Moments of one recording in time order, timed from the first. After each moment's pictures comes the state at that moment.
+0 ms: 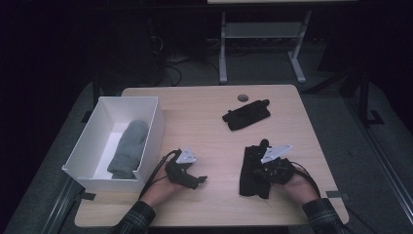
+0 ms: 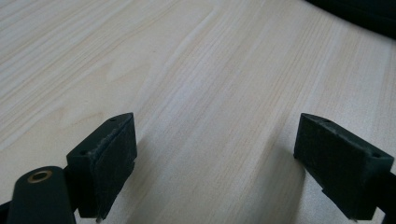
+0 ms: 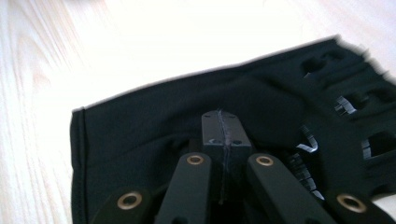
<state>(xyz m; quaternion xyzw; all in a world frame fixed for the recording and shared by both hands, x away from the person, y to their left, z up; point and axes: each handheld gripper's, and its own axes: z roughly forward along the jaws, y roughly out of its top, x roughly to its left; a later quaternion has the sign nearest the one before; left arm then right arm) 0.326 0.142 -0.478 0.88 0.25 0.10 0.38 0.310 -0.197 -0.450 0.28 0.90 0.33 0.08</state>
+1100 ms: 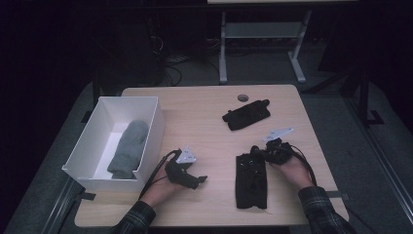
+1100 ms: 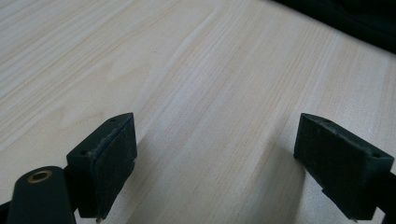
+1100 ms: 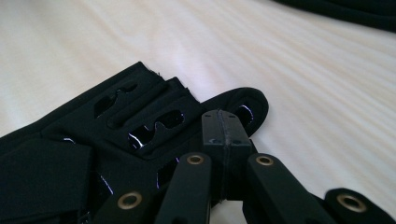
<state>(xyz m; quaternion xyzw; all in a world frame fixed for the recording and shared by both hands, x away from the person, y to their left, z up) 0.326 0.142 -0.478 0.89 0.25 0.11 0.38 0.363 -0.204 -0.459 0.35 0.87 0.33 0.11</state>
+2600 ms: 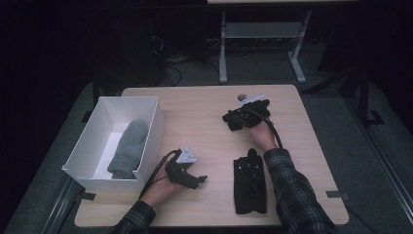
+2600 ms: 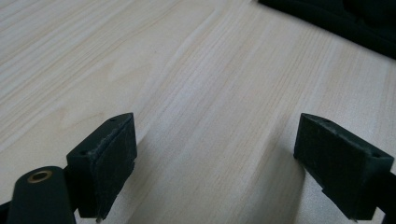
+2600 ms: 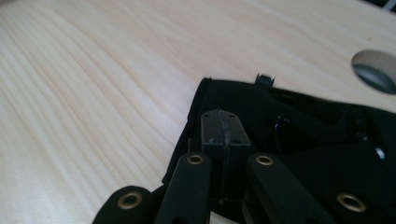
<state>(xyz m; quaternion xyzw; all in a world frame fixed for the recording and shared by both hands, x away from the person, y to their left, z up) 0.326 0.142 -0.478 0.89 0.25 0.10 0.38 0.497 -0.137 -0.455 0.38 0.84 0.36 0.14</state>
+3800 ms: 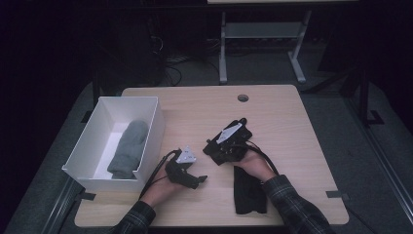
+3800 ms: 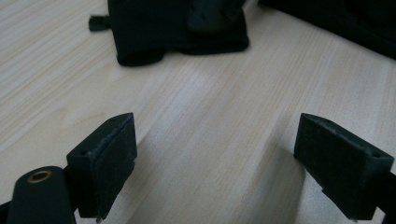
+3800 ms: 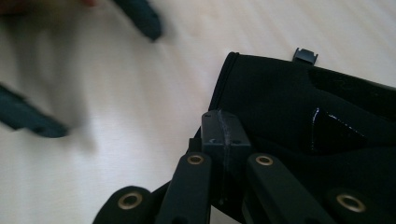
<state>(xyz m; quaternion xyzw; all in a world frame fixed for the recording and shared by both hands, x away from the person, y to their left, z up) 0.326 0.142 -0.477 0.89 0.25 0.11 0.37 0.387 -0.077 -0.462 0.20 0.92 0.34 0.04</state>
